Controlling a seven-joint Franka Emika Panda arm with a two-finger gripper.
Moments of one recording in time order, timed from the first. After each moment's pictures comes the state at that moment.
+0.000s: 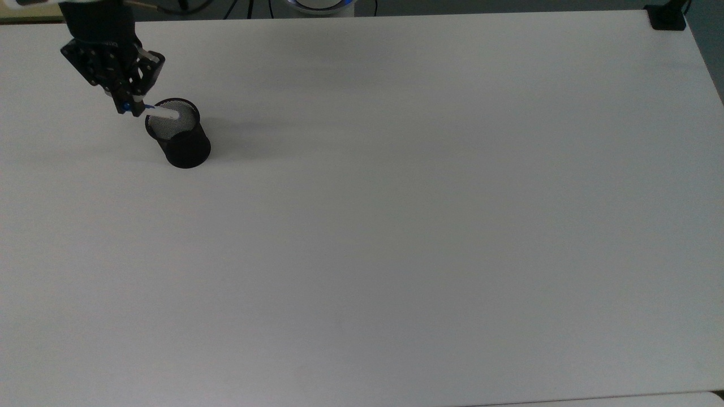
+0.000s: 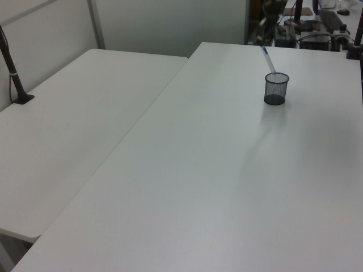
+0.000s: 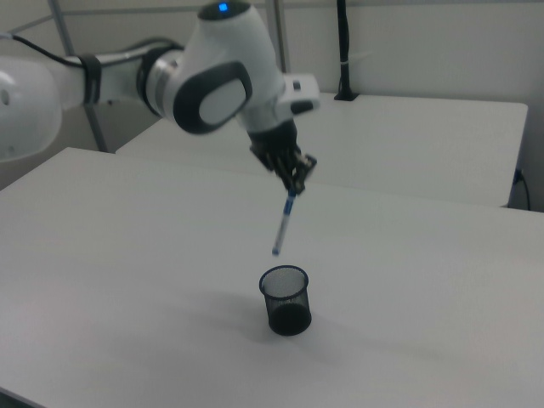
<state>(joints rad) -0.06 0.12 -0.27 -1.70 0.12 2.14 -0.15</state>
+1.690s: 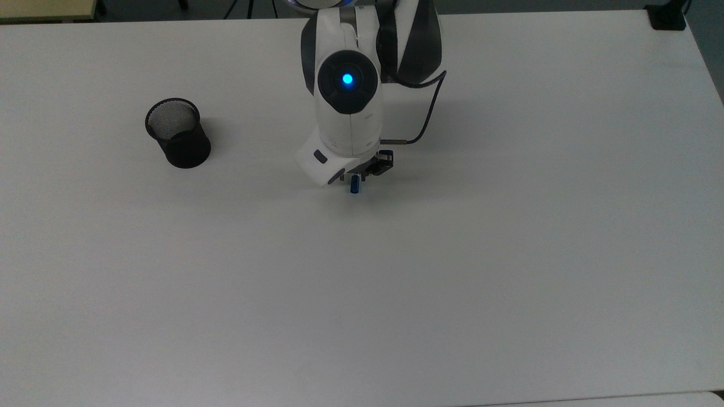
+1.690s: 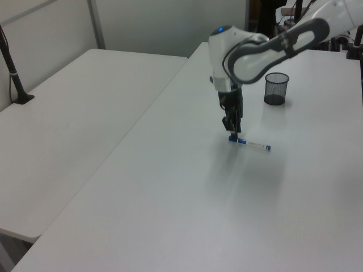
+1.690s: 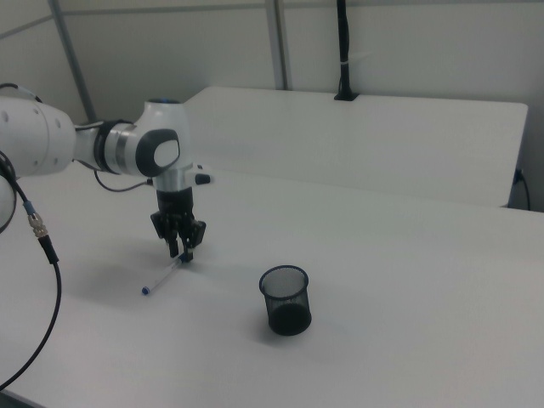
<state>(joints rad) 0.28 0.50 -0.14 -1.63 0.09 1.95 0.09</state>
